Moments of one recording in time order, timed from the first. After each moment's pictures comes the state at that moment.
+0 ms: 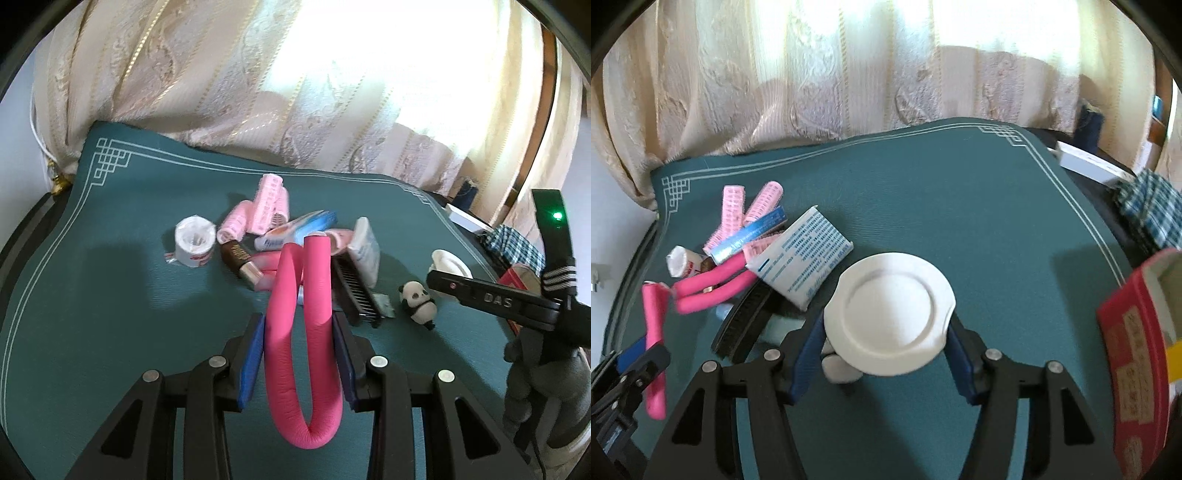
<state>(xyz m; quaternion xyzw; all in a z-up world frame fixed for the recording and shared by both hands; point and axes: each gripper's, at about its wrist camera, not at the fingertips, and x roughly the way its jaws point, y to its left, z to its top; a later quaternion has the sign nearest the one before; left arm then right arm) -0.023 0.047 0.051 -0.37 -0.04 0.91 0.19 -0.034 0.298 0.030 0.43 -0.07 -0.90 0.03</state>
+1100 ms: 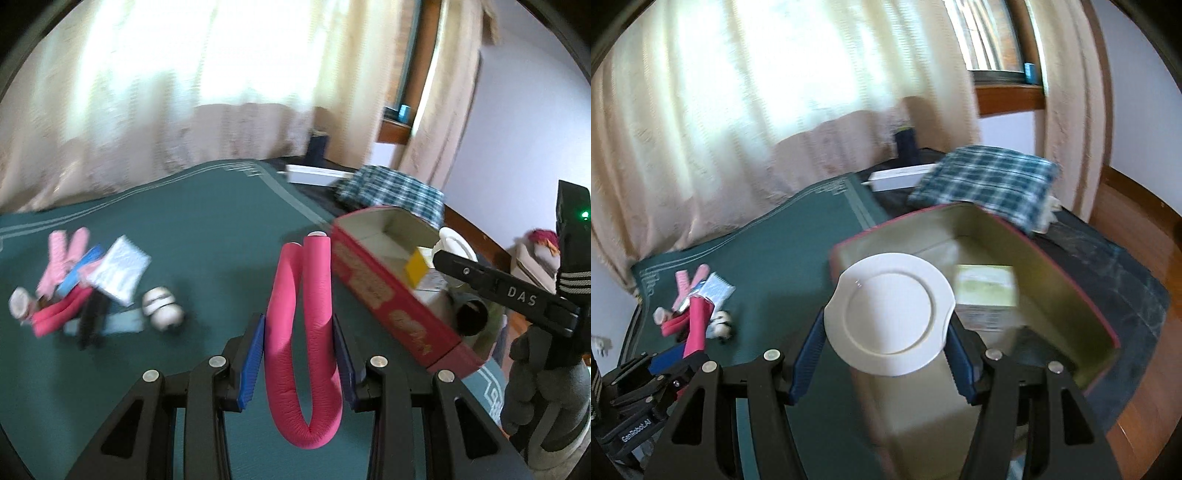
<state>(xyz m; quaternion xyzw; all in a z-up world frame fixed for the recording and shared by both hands) 0.057 0.260 0.096 -0.37 0.06 0.85 0.36 0.121 0.503 0.077 0.33 -0.17 -0.92 -0.10</state>
